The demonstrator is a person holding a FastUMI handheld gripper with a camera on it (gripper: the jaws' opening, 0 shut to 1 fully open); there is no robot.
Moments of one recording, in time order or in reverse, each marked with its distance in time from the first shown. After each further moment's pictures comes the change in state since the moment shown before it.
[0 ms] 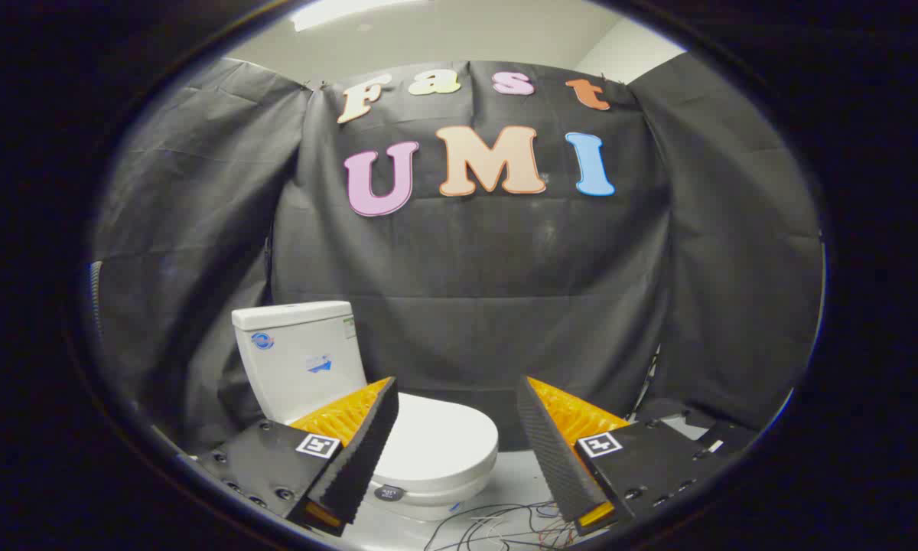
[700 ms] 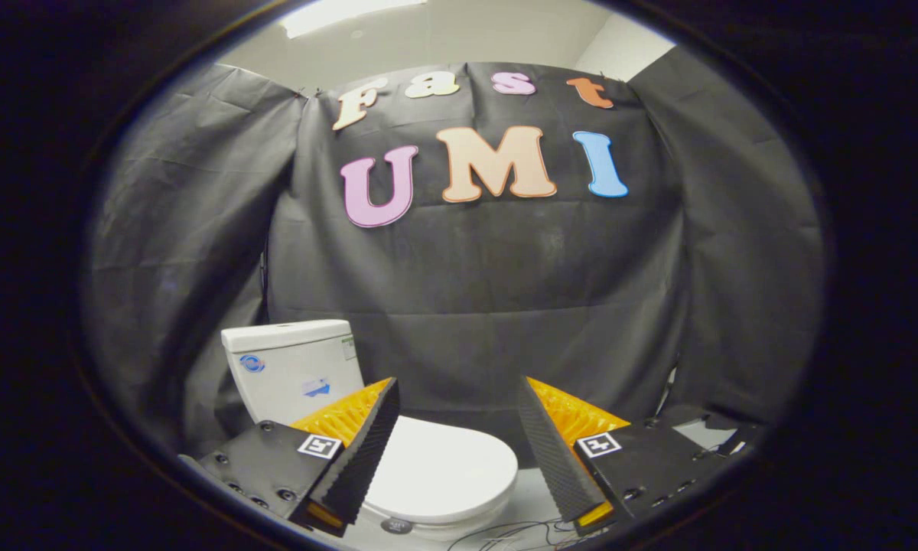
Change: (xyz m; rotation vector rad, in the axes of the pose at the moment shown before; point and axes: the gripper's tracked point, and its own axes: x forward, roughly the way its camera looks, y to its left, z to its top) arm 0.079 0.024 0.016 0.028 -0.056 0.018
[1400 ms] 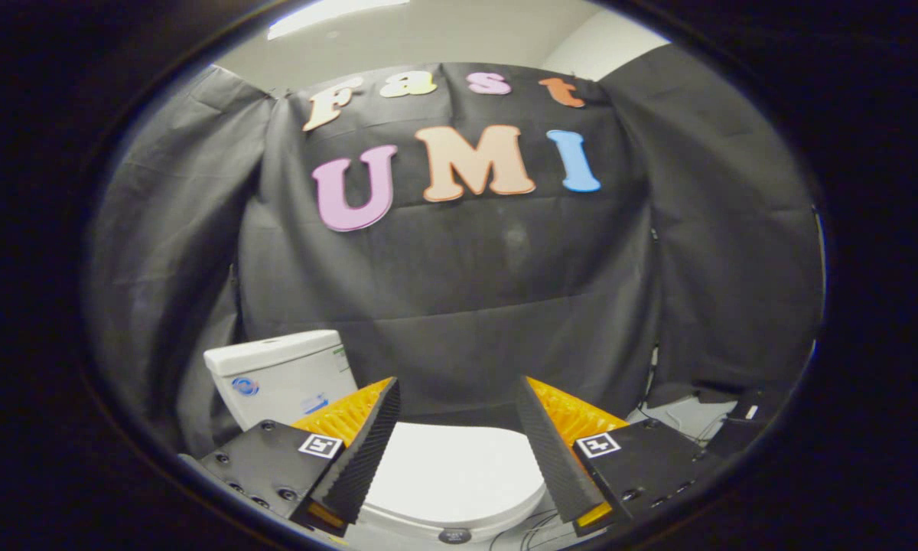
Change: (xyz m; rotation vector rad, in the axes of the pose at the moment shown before) arm -0.005 0.042 -0.002 0.114 -0.039 -0.218
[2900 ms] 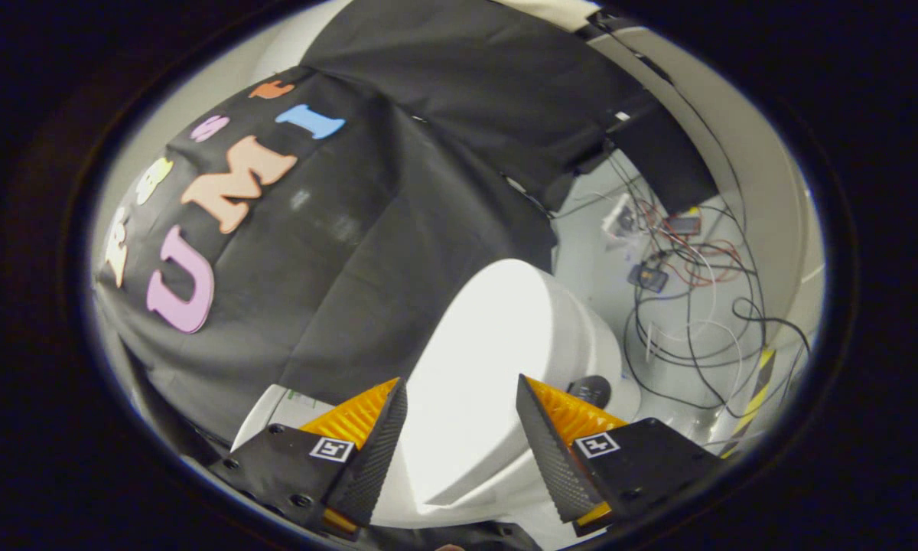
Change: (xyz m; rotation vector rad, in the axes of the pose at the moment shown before) arm -0.036 0.030 -0.231 0.902 0.211 -0.511
